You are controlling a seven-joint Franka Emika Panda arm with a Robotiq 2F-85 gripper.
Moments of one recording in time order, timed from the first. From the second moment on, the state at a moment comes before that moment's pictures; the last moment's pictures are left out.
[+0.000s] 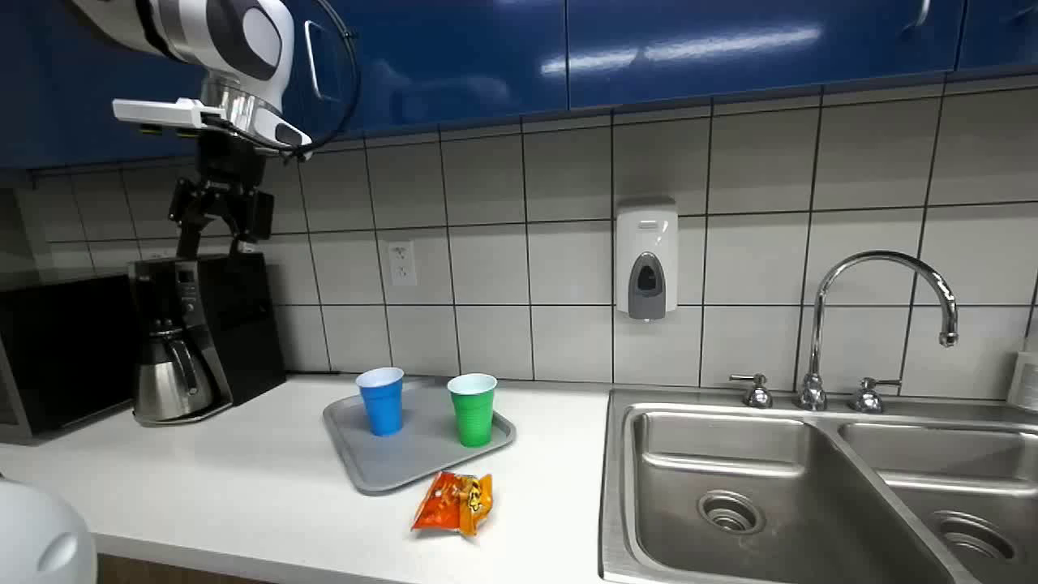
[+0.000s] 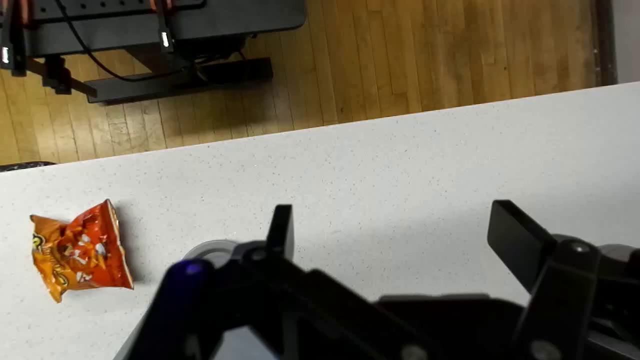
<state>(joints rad) 0.14 -0.16 0.17 -1.91 0.29 1.59 0.35</state>
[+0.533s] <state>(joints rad) 0.14 -0.15 0.17 -1.91 0.29 1.59 0.35</state>
